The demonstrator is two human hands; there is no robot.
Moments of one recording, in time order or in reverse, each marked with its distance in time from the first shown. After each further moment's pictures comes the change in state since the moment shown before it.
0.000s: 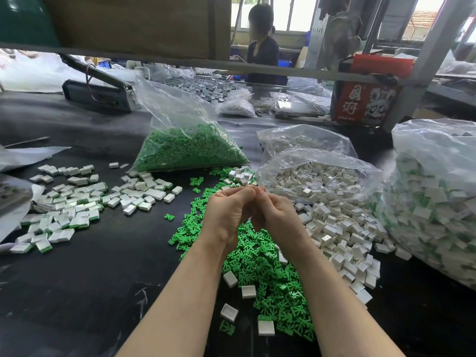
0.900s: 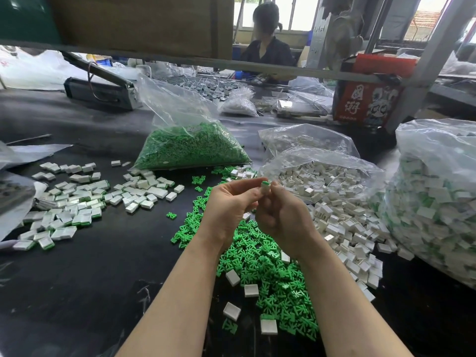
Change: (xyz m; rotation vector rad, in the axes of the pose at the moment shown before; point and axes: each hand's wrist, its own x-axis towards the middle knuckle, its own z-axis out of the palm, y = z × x) left_hand 0.001 0.006 -0.009 0.125 -0.151 0.099; right_hand 0.005 0.000 -0.007 0.546 -0.116 0.226
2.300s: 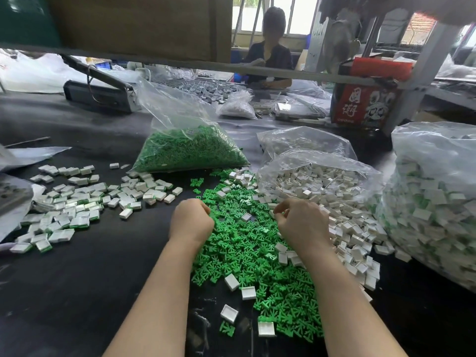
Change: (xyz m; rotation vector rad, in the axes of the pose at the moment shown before) left_hand 0.006 -0.010 -0.060 1.221 0.377 -0.157; right_hand -0.002 0.001 -0.031 -1.563 0.498 -0.097
